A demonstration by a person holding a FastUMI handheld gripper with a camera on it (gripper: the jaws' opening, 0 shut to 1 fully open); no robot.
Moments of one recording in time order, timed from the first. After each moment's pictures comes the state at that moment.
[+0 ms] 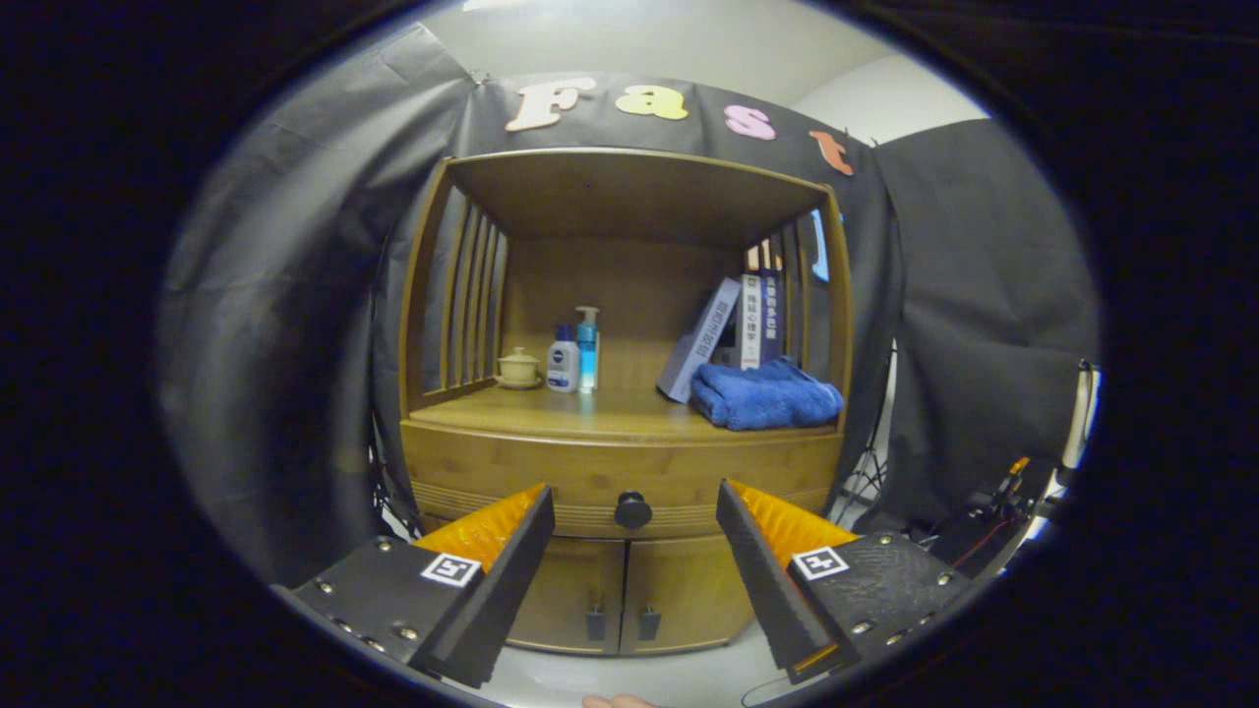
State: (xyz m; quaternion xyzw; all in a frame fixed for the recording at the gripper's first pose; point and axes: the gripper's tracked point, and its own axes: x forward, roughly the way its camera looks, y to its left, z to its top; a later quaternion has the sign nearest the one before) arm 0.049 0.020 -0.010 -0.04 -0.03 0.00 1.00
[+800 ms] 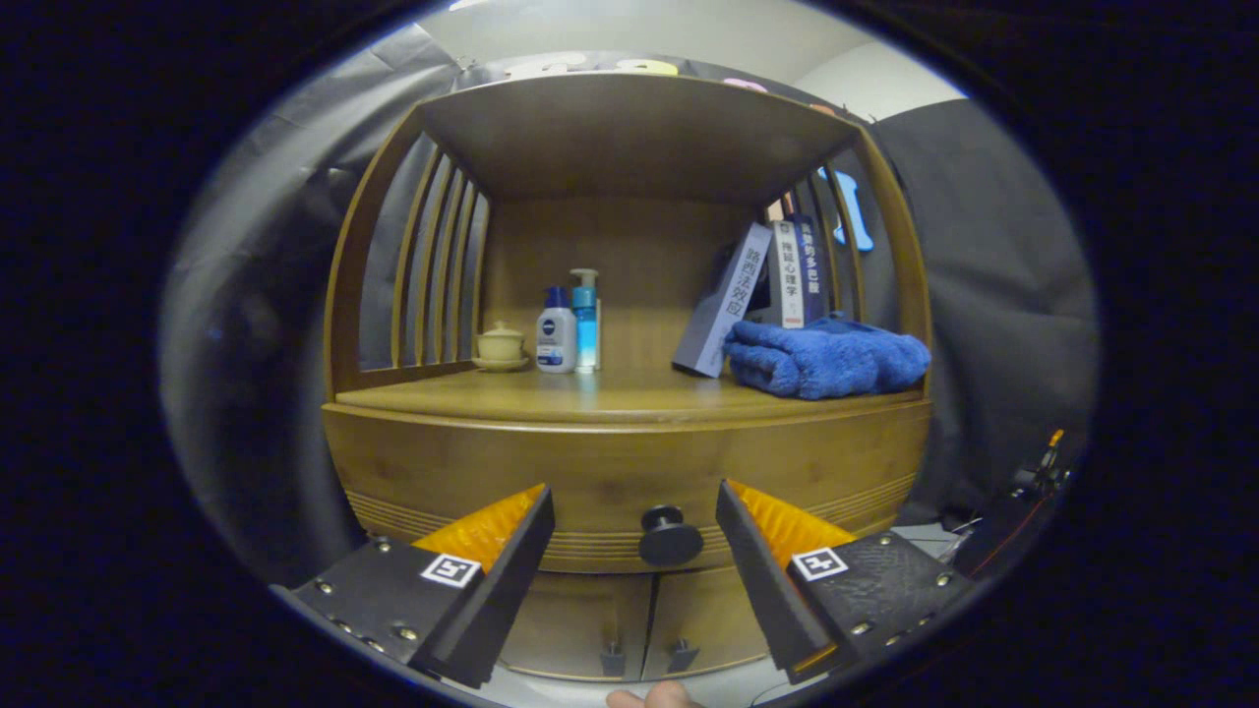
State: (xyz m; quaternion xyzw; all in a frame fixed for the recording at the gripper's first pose) arm 0.182 0.038 -0.072 -0.01 -0.01 0.00 1.00
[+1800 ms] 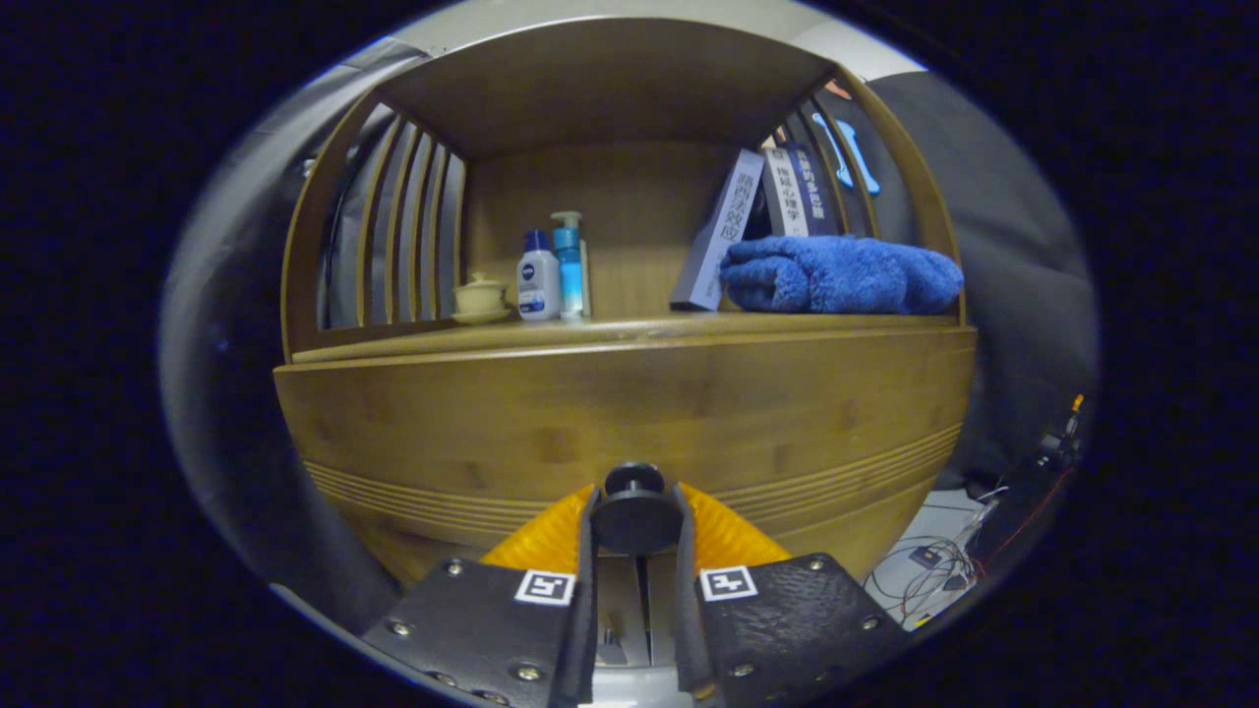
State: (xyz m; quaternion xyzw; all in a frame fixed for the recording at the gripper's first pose) arm 0.207 0.009 -0.119 0.01 0.04 0.01 1.00
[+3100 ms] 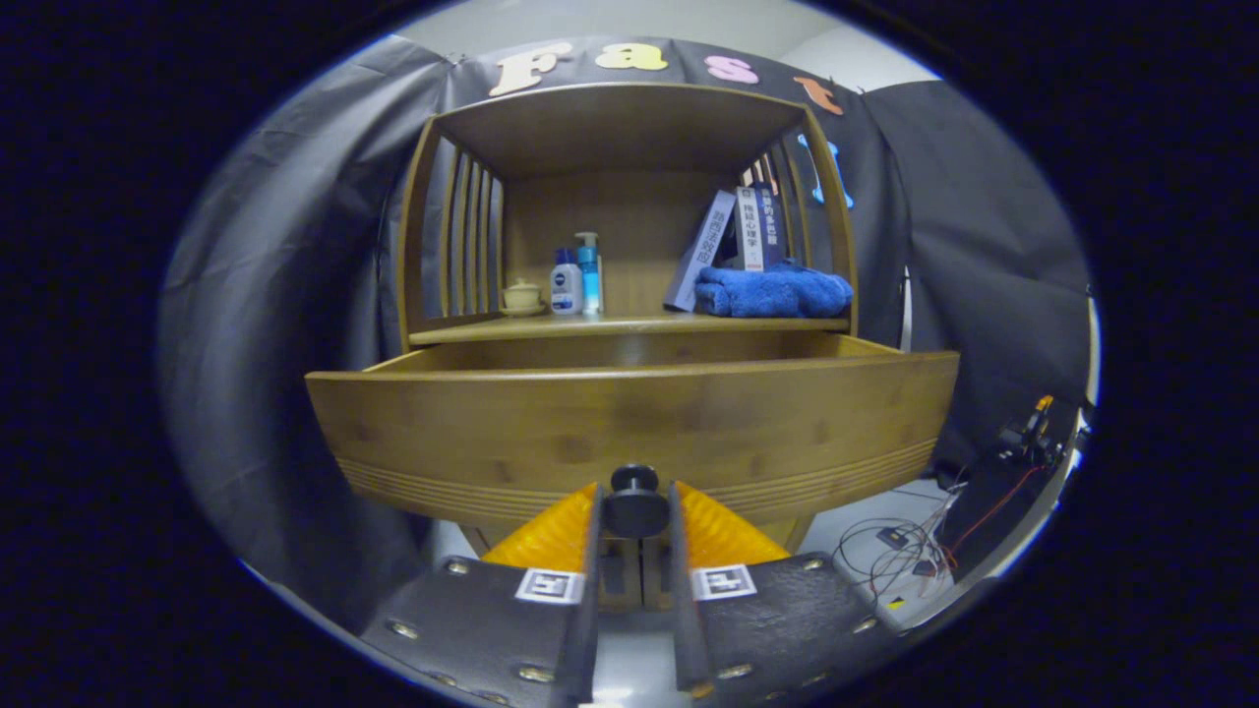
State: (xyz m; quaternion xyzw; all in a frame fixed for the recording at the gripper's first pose) arm 0.028 -0.009 -0.092 0.00 0.02 0.01 1.00
